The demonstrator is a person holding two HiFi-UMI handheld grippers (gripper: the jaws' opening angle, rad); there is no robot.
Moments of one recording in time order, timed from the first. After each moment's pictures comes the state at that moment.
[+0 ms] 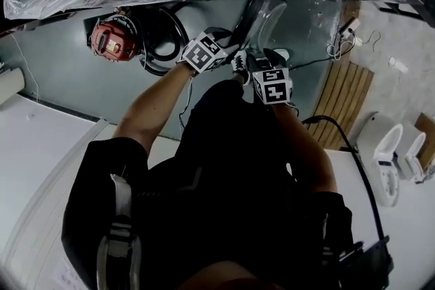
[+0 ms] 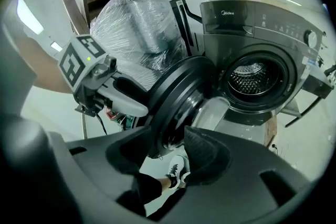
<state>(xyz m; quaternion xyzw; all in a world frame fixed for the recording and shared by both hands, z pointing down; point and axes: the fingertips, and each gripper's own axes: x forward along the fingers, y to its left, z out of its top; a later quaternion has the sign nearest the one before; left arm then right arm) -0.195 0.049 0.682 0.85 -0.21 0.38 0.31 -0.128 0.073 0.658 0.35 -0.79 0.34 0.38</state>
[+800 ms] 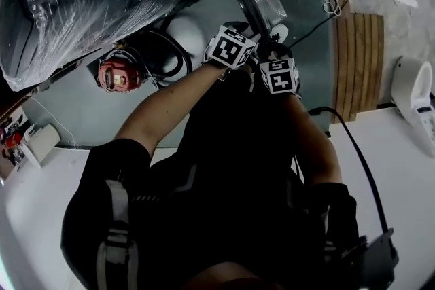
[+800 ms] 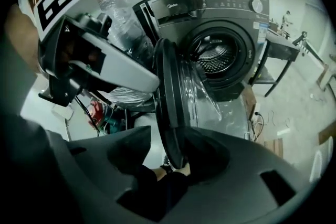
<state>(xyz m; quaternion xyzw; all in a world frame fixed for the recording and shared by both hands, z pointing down) -0.044 0.054 0.672 0.82 -0.18 0.43 0.33 -0.024 0.115 0.702 0.46 -0.71 0.40 0.35</state>
